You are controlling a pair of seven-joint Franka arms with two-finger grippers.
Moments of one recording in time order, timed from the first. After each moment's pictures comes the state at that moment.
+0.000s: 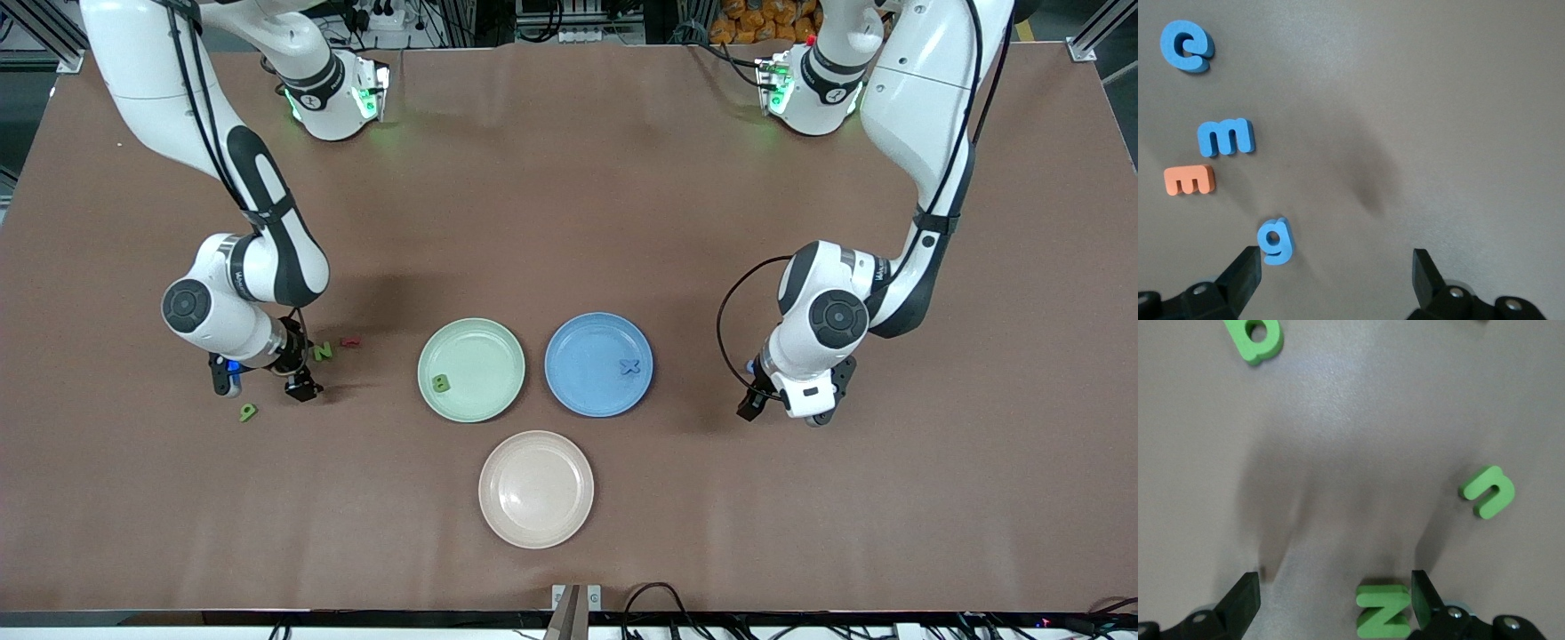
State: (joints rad) left arm -0.27 0.62 -0.06 -1.77 0.05 2.41 -1.36; right arm 0.26 0.54 -0.21 -2.06 0.25 2.57 1.10
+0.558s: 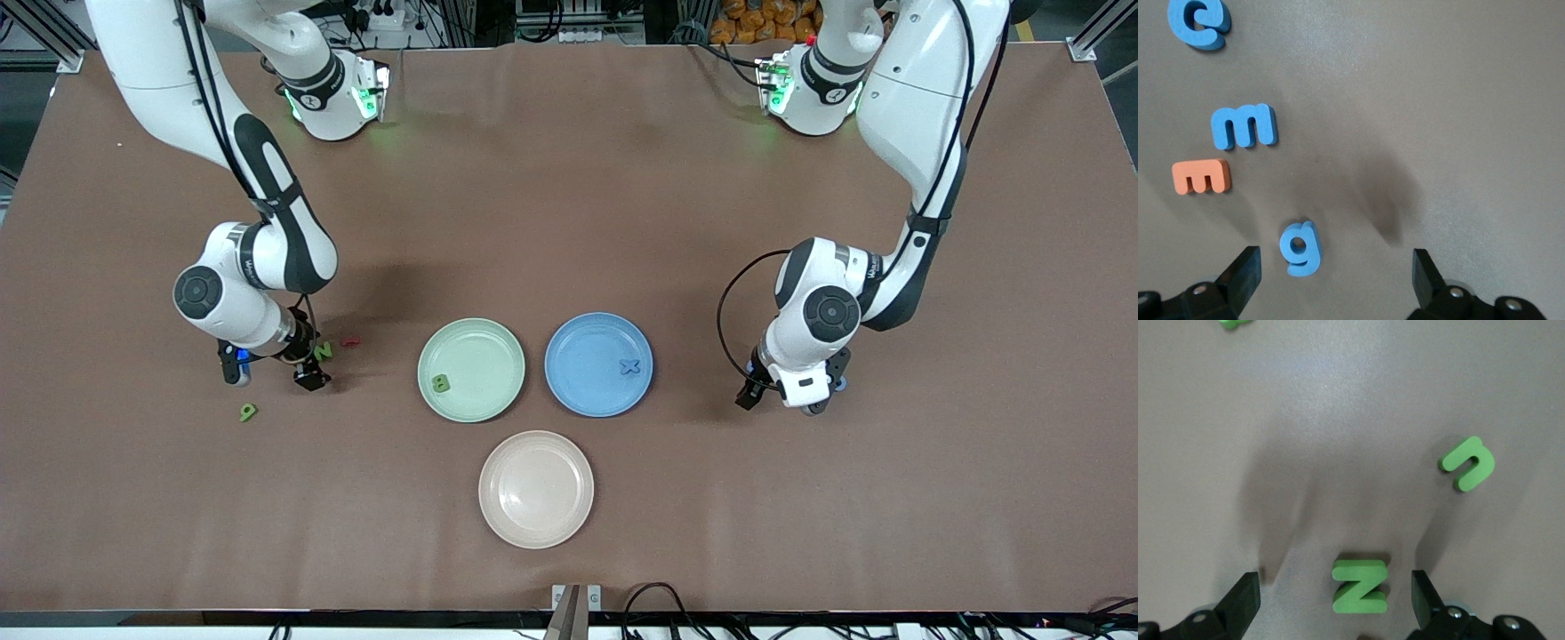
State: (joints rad) left arm -0.27 0.62 -0.06 -1.85 0.05 2.47 -1.36; right arm 0.29 0.50 -0.21 -2.13 0.25 2.60 1.10
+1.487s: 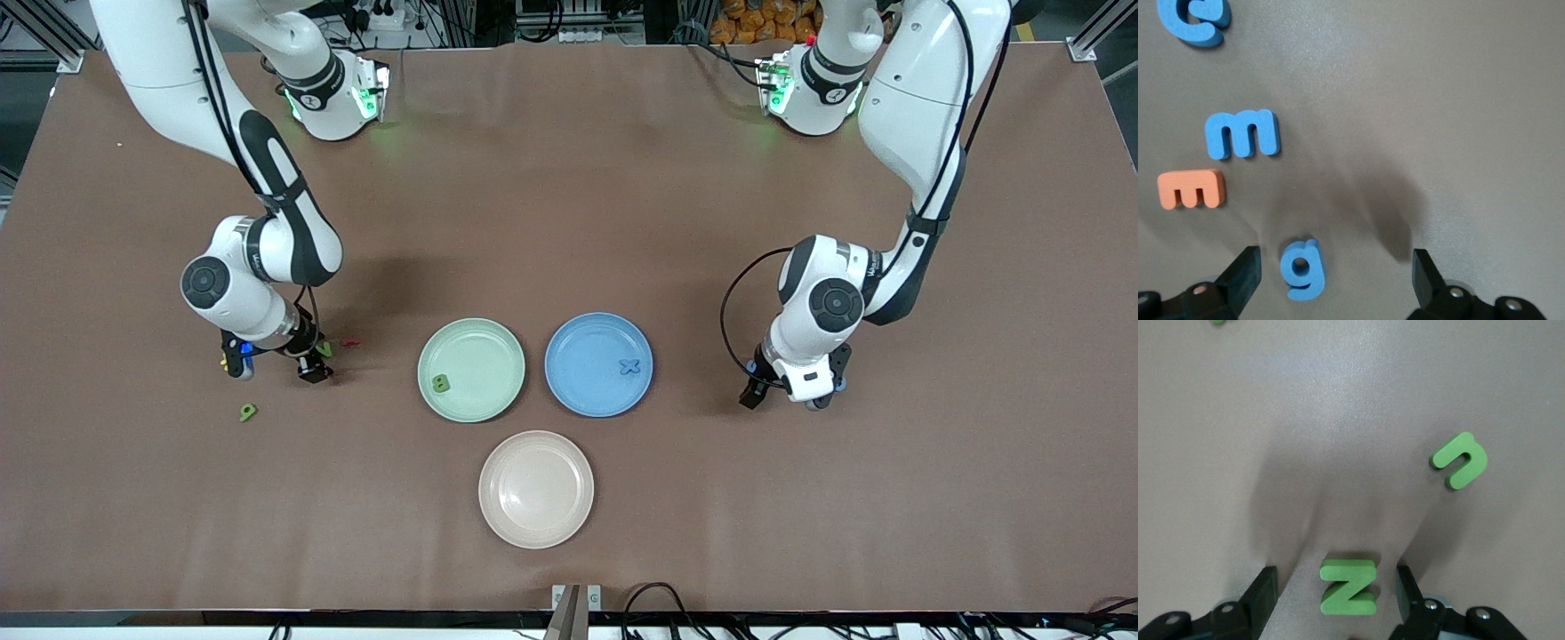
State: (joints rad) left arm -0.25 0.62 -0.07 -1.91 0.05 2.59 -1.38; right arm 0.30 0.49 -0.21 -2.18 0.25 2.66 1.10
